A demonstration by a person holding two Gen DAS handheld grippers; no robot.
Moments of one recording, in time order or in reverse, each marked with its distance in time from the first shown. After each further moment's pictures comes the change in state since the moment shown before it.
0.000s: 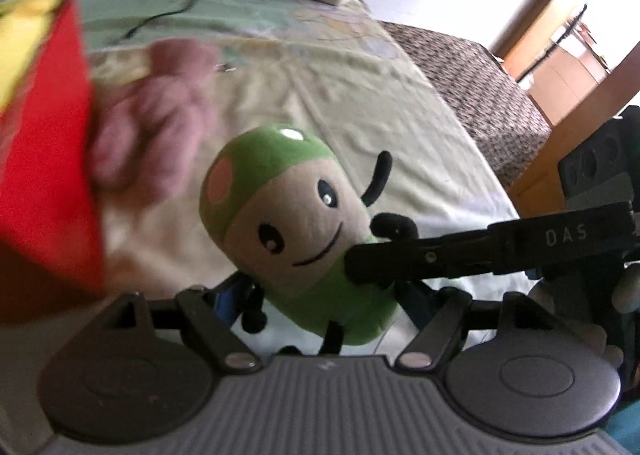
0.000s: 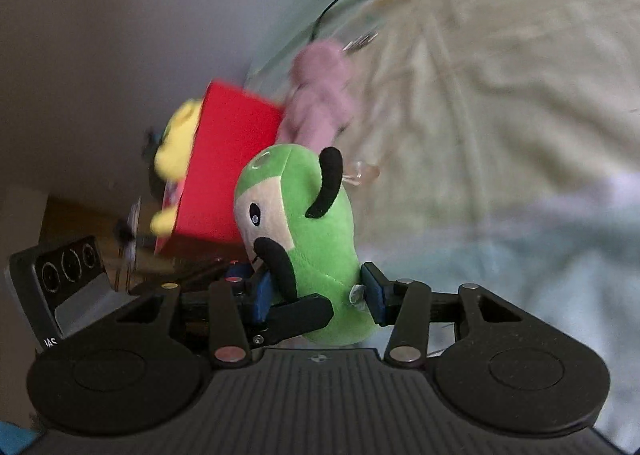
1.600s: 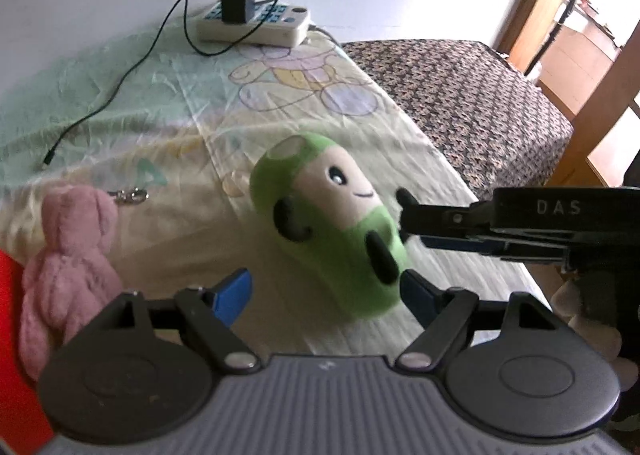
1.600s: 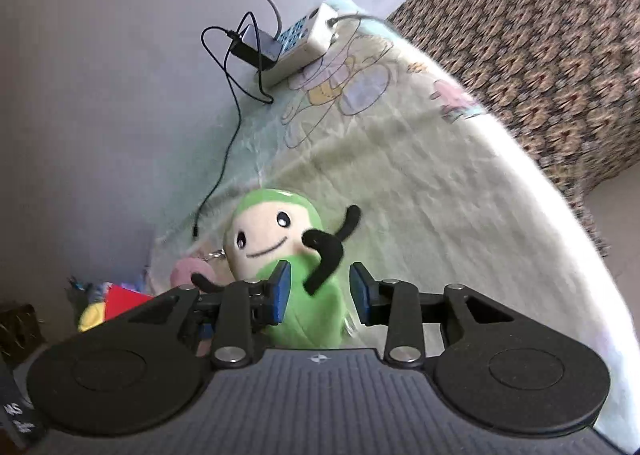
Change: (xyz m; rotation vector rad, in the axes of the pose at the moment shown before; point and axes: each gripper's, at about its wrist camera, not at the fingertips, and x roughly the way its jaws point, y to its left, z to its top) left arm 0.100 -0.070 0.118 0.158 -0.037 0.080; right arm -0.072 -0.091 0.088 0.181 -0.423 -0.228
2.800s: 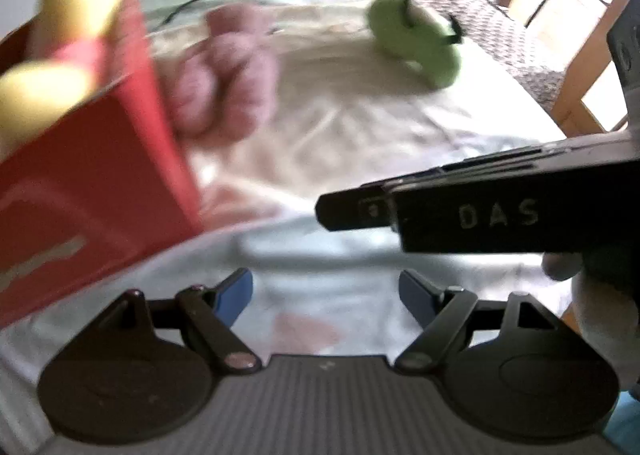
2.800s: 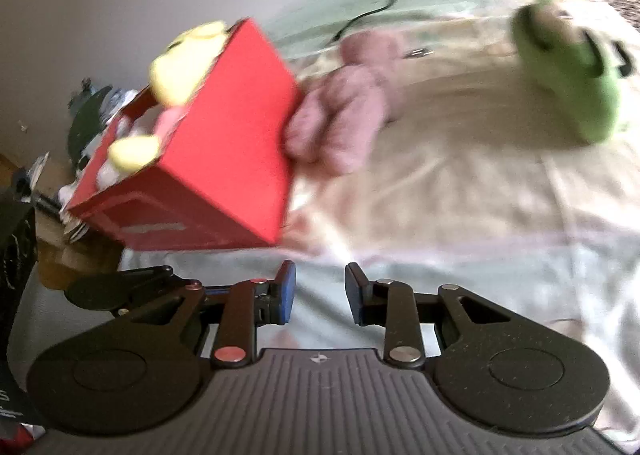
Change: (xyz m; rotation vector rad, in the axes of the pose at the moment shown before) left arm -0.107 0.095 -0.170 0.049 0.090 -0.004; right arm 0.023 0.160 -0.200 -0.455 0.170 -0.109
